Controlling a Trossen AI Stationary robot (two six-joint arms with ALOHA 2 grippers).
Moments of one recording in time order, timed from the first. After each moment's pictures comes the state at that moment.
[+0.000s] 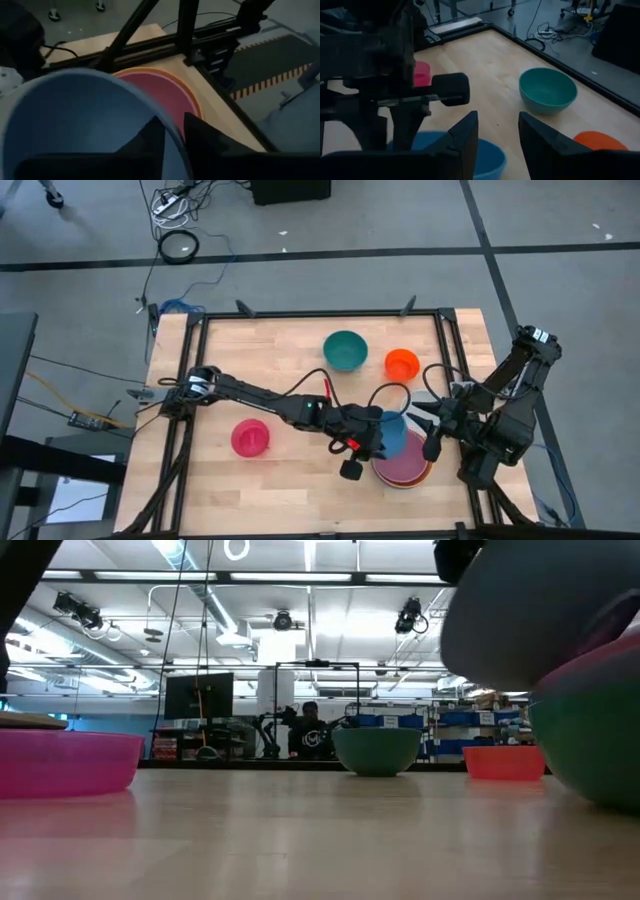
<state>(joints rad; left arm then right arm) -0.22 2.13 1.82 -0.16 0.15 0.08 1.00 1.30 1.24 -1.44 1.15 1.57</state>
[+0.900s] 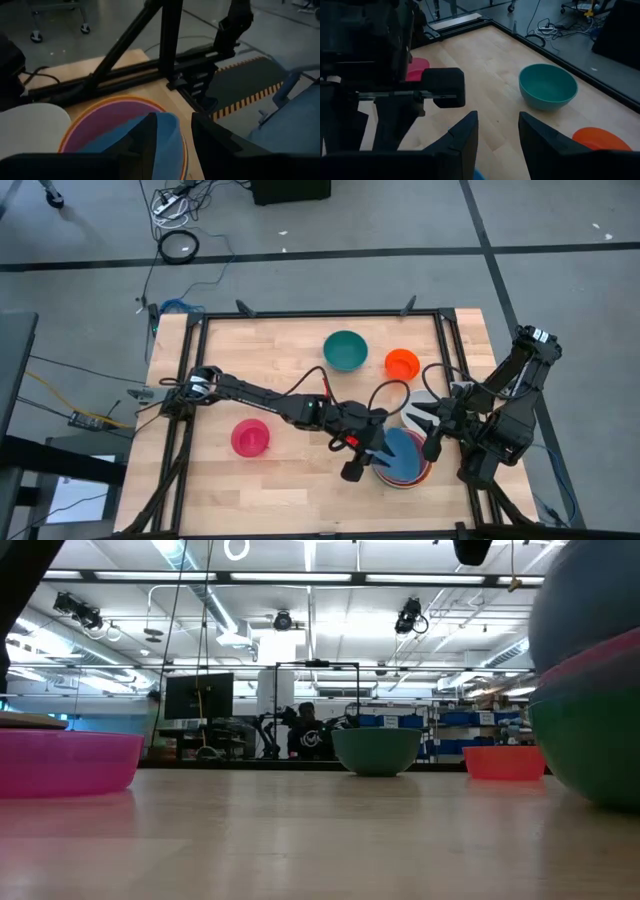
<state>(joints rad) -0.22 2.13 1.82 -0.04 0.26 0.06 1.00 1.30 1.24 -1.44 1.13 1.57</state>
